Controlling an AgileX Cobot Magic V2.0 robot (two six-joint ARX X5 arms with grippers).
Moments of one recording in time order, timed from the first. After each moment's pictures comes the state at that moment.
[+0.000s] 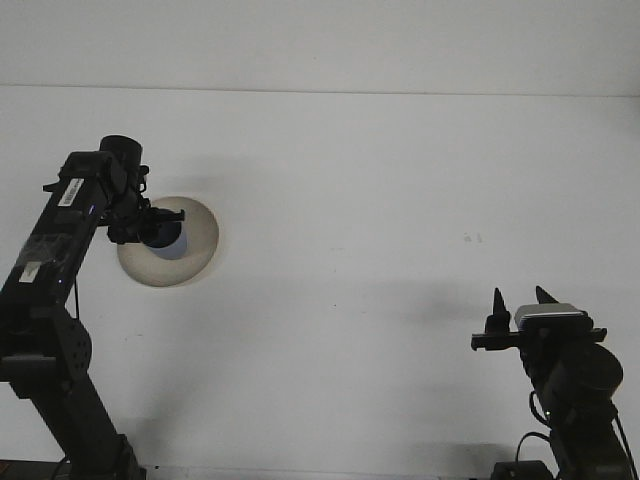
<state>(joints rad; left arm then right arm) 0.05 1.92 1.76 -1.11 -0.06 -0.08 0.06 0.51 0.61 -0.41 0.00 -0.01</state>
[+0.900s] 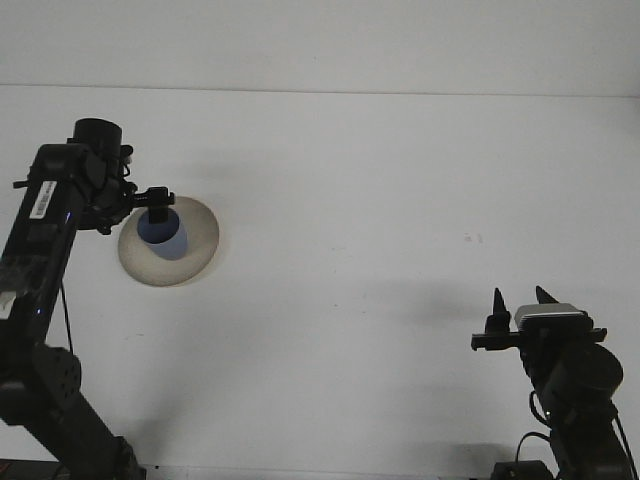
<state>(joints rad) 0.06 1.75 1.84 -1.15 -0.02 -0.07 0.06 0.51 0.61 -0.41 0.00 -0.01</state>
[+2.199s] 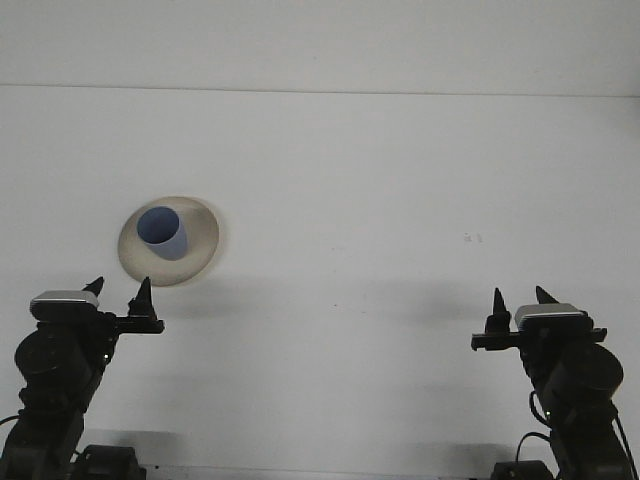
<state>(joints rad) -0.02 0.50 0.64 -0.32 -0.02 -0.05 0.06 0.51 0.61 -0.41 0.00 -0.01</state>
